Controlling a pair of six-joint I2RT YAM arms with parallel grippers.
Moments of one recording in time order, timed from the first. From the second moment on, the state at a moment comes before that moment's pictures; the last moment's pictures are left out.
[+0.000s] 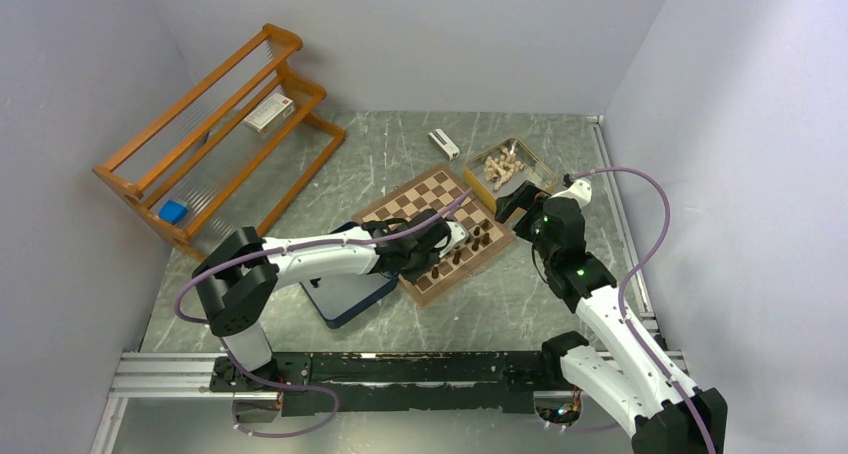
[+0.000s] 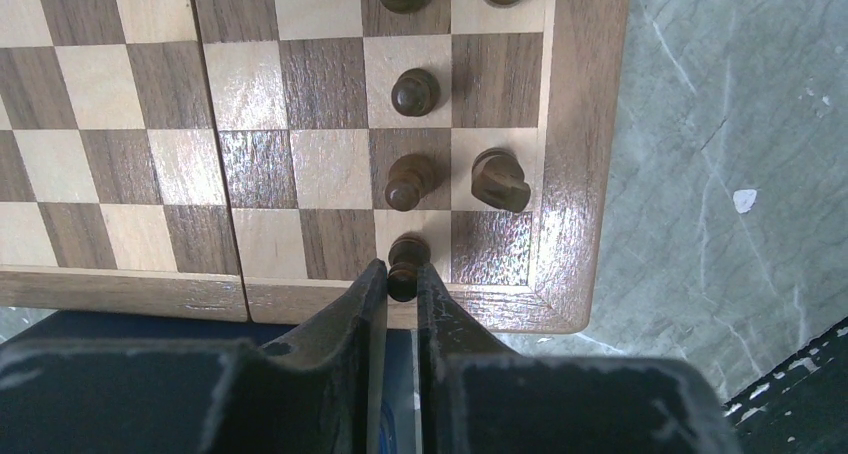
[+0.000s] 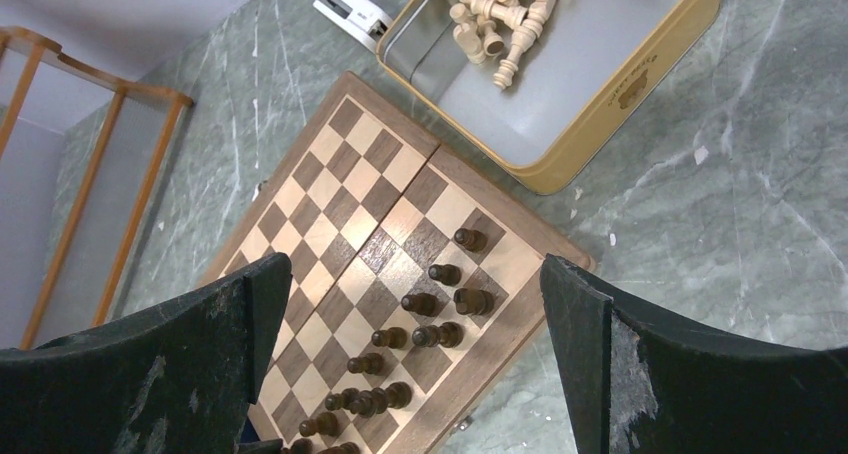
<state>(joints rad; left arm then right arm) -1.05 1.72 1.15 -0.46 -0.16 -0.03 0.34 0.81 0.59 -0.17 0.26 0.64</state>
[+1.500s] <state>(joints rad) -0.56 1.45 1.23 -0.40 -0.08 -0.16 0.35 0.92 0.58 0.00 -0.12 0.72</state>
